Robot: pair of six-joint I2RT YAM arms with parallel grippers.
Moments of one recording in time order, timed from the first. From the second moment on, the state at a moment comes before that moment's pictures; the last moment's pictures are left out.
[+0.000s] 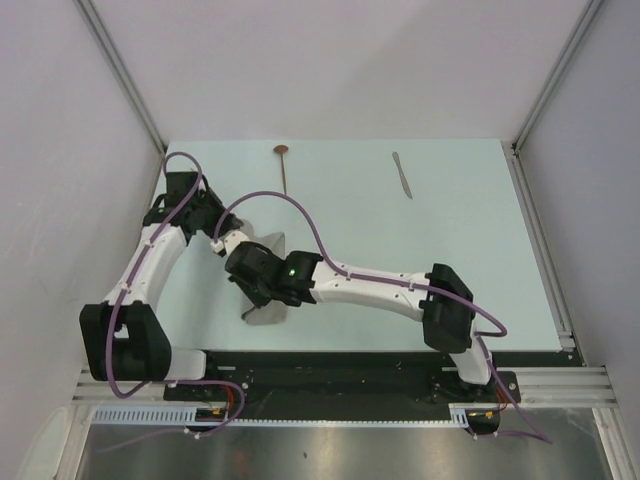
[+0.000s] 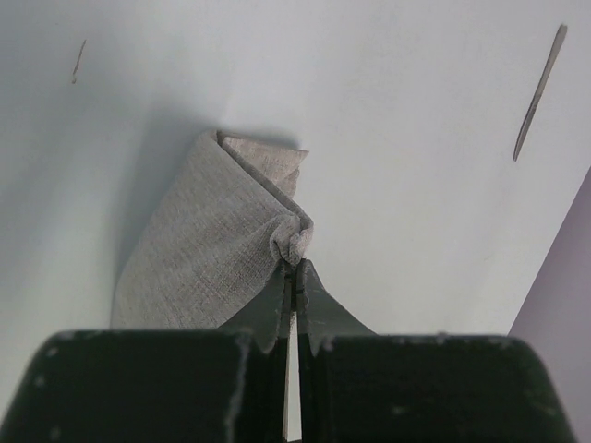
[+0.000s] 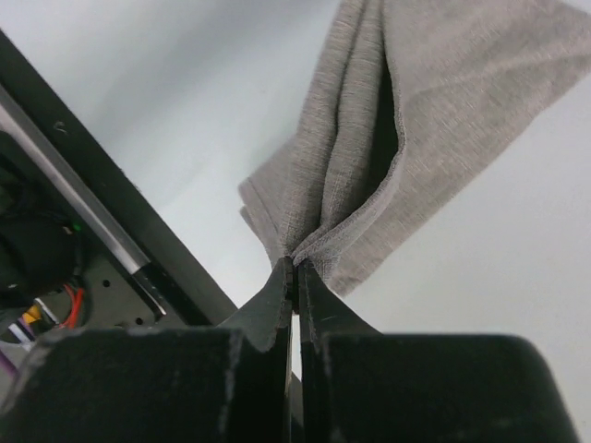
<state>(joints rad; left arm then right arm) 0.00 1.36 1.09 -0.56 0.23 -0.71 1.29 2.03 1.87 -0.63 0.23 0.31</state>
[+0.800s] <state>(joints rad) 0.17 1.17 1.34 -0.76 0.04 -0.71 1.32 2.00 2.12 -0.51 0.04 0.31</state>
